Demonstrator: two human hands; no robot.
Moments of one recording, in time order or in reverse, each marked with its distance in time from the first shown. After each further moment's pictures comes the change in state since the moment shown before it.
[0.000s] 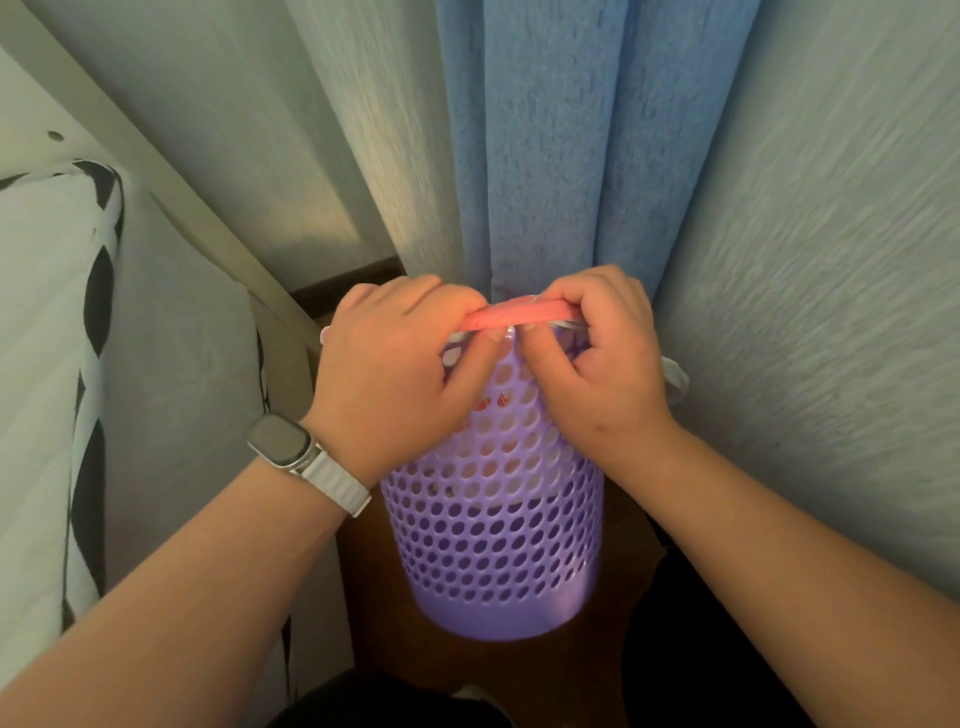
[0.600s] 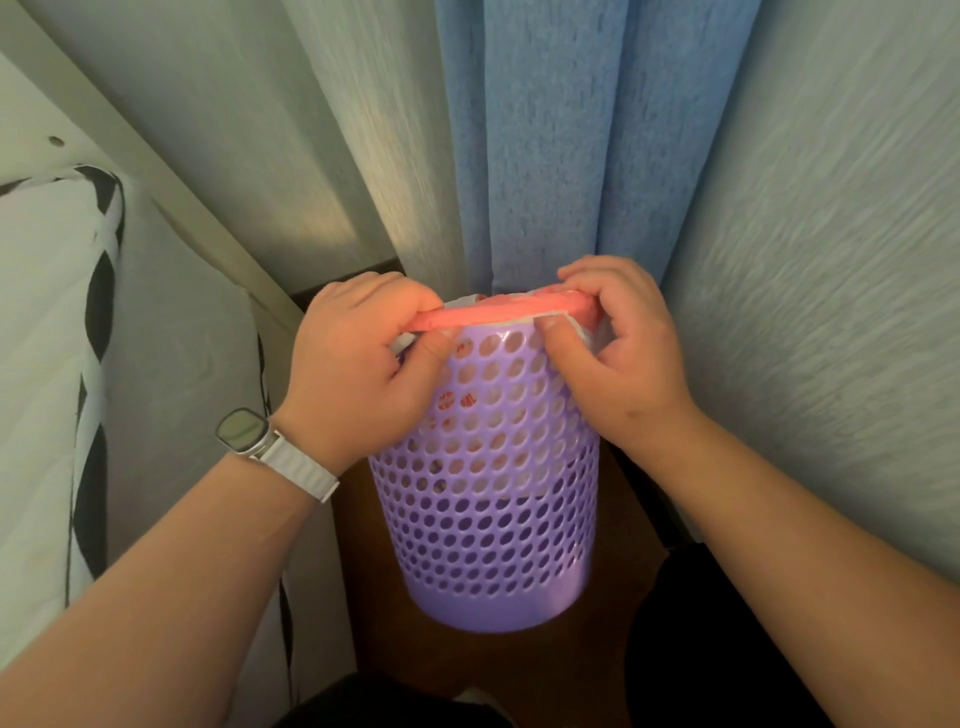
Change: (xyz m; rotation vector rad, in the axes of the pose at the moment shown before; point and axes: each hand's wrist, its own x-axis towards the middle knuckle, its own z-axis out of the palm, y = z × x) left_hand -0.003 -0.024 -0.002 -0.177 0.066 -0.011; right_hand 0.005 0.018 -0.008 0.083 -0.028 0.019
